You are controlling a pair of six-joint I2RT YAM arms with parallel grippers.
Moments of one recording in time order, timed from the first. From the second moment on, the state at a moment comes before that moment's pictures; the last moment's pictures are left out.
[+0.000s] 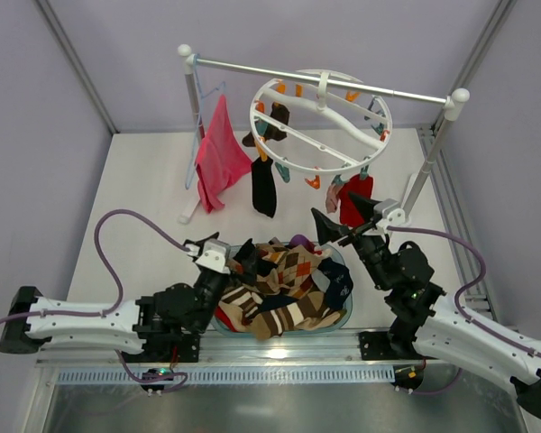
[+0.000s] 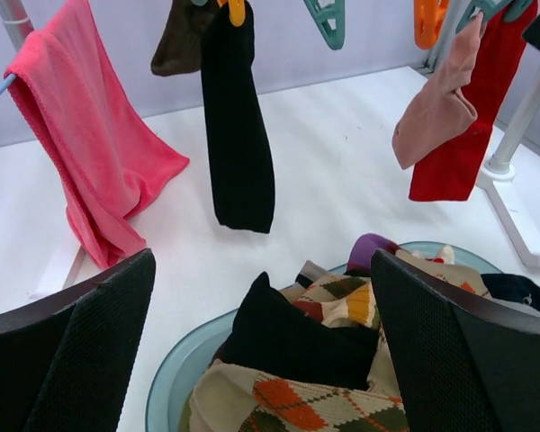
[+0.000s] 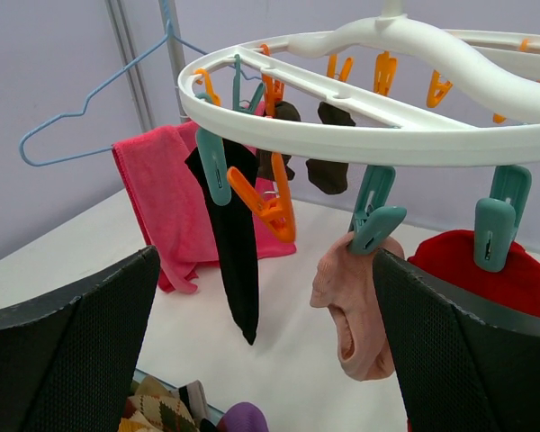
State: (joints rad) left arm -1.51 0.73 0.48 0.39 -1.12 0.11; right arm 0.89 0.63 0.44 0.54 0.38 -0.04
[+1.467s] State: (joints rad) left arm -1.02 1.63 0.99 0.66 -0.03 -0.03; right arm 0.80 0.27 0.27 0.55 0.70 -0.08
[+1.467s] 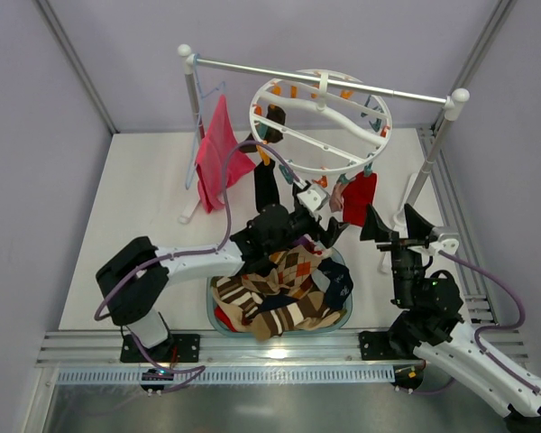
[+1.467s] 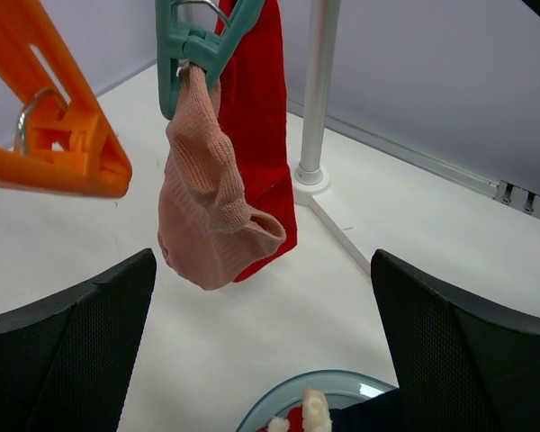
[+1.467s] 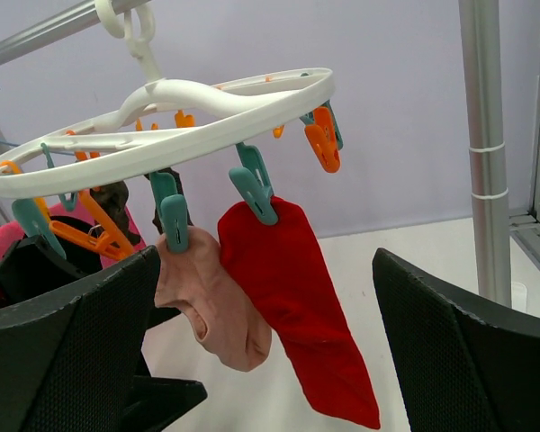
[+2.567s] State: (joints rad) left arm -1.02 1.85 1.00 1.10 -0.25 -0.03; right arm 0.80 0.23 0.25 0.51 0.61 -0.05
